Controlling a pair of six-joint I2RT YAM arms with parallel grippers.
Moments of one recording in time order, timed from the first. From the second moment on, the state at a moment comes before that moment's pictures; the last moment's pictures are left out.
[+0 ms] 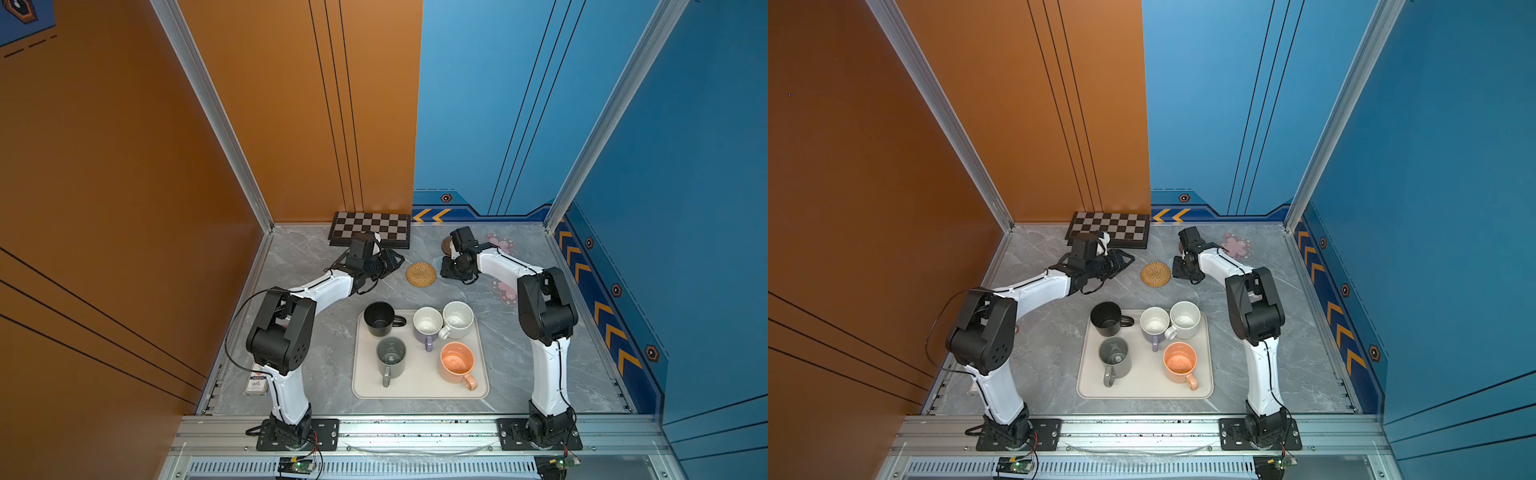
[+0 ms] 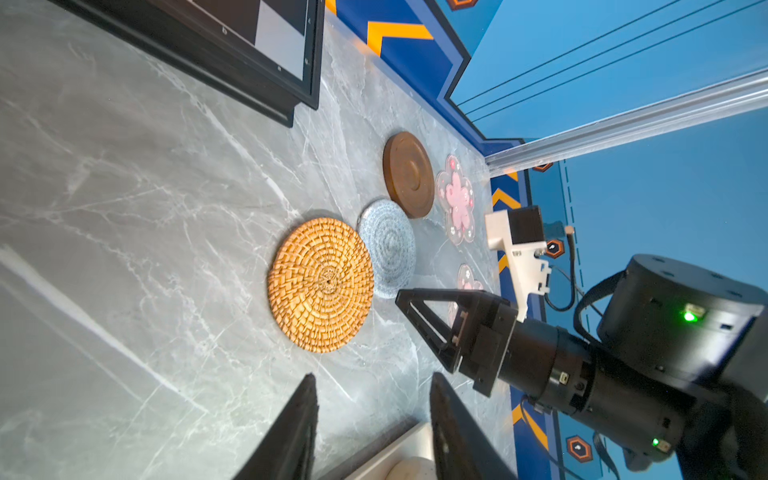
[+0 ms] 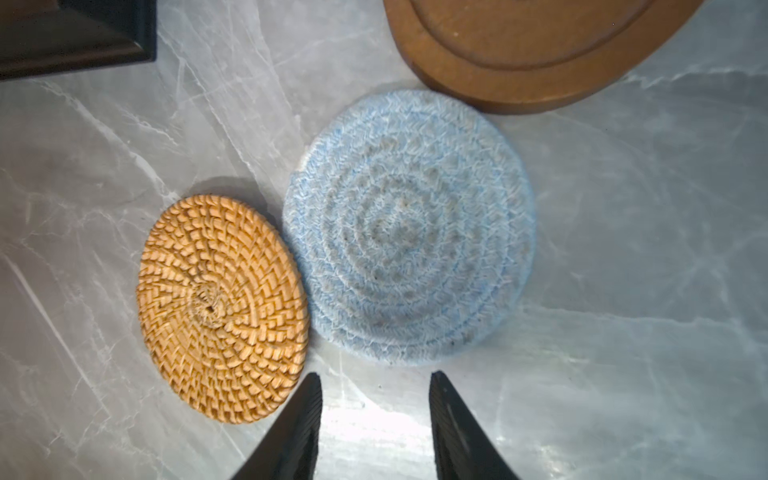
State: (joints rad) left arm -0.39 1.85 1.22 0.05 0.37 -0.86; right arm 0.33 2.15 1.61 -0.56 -0.09 0.42
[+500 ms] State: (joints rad) left arm -0.40 1.87 1.28 -0.01 0.37 -0.85; right arm 0.30 2.20 1.65 -0.54 -0.06 0.42
